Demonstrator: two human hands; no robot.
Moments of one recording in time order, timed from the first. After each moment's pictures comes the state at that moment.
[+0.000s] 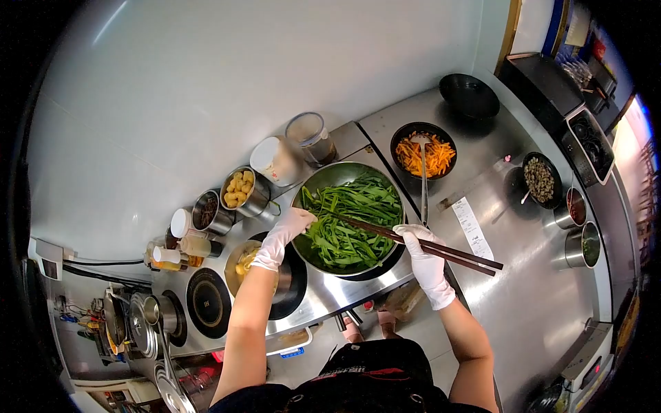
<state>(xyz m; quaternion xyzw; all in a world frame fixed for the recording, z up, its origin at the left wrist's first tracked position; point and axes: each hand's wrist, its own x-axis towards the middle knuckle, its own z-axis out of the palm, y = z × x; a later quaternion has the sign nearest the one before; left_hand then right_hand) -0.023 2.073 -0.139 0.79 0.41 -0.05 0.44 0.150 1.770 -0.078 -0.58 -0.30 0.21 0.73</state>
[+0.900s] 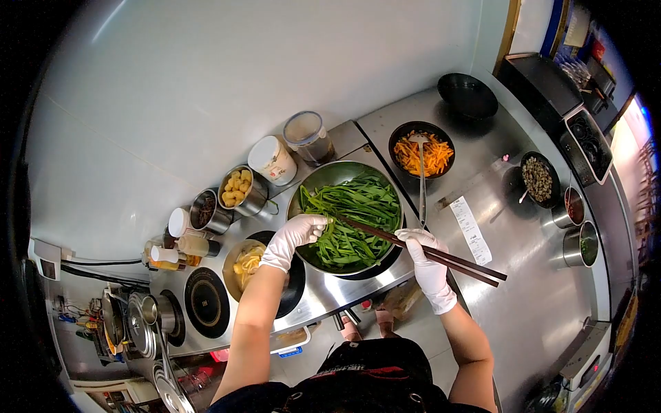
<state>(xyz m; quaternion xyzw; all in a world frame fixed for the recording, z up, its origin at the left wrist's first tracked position) -0.010 2.055 -0.149 0.41 0.40 -0.10 0.81 0.147 1.757 -0.068 -0.59 -0.33 0.18 0.72</state>
